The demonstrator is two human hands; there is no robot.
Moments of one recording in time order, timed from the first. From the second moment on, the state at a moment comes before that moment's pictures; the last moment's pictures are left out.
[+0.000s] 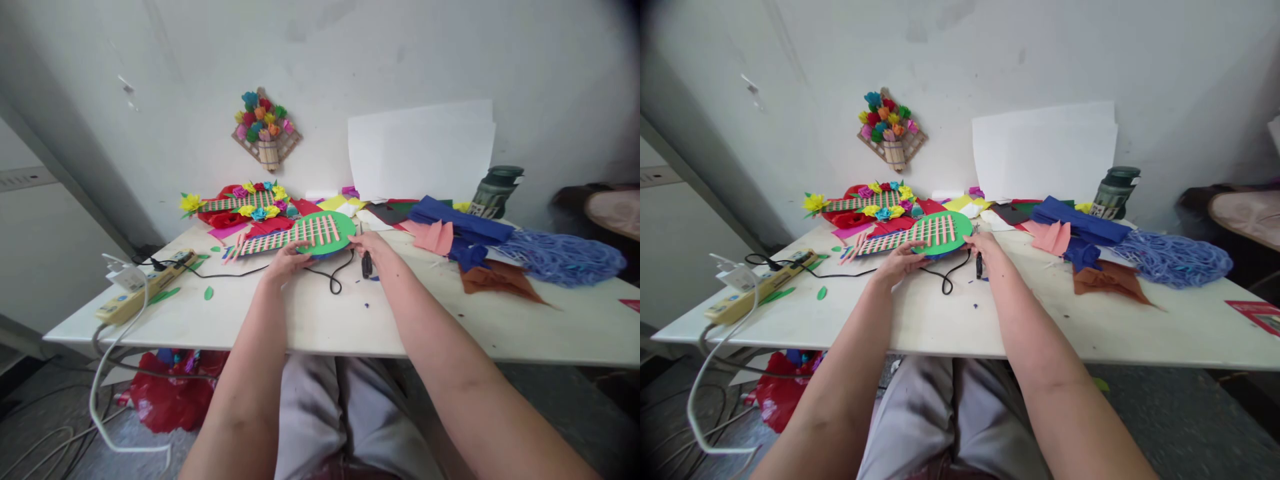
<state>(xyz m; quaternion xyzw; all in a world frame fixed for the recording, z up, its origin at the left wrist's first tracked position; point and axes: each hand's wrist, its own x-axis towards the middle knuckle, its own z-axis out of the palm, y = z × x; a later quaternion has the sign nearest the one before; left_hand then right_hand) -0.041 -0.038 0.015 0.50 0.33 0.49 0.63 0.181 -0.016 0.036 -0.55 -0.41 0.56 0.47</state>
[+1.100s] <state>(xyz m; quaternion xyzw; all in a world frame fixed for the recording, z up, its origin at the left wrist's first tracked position) -0.047 -0.027 0.003 0.46 0.33 0.50 0.66 0.179 -0.011 0.026 -0.59 -0.64 0.17 0.46</state>
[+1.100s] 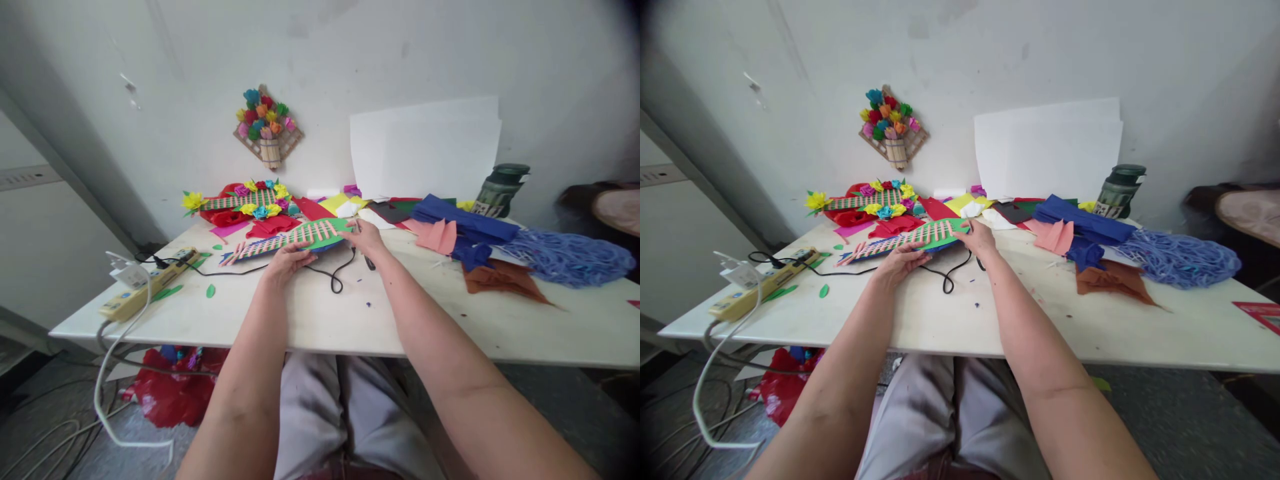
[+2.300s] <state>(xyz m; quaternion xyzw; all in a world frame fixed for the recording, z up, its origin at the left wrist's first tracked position) -0.048 -0.023 0.003 0.40 0.33 0.55 0.65 0.170 -0.027 0.040 -0.50 -0.79 -0.06 0.35</state>
